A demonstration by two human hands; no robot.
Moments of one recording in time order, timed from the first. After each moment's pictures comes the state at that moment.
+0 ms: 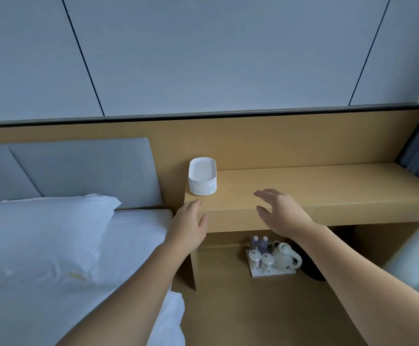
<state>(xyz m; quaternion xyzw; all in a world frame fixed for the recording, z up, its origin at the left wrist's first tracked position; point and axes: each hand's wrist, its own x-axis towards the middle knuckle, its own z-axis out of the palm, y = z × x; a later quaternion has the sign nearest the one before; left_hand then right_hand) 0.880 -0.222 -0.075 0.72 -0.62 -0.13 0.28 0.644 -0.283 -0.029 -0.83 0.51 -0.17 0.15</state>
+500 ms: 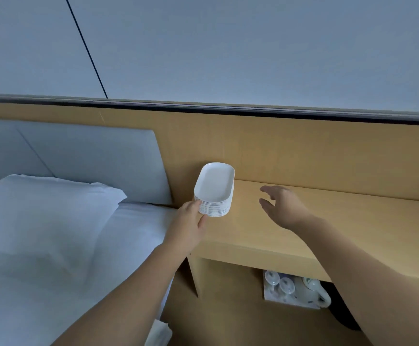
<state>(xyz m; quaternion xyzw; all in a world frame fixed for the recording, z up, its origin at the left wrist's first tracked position) 0.908 -0.431 -0.116 0.80 -0.52 -0.12 0.27 0.699 -0.577 -0.088 -0.84 0.46 -0.13 0.24</state>
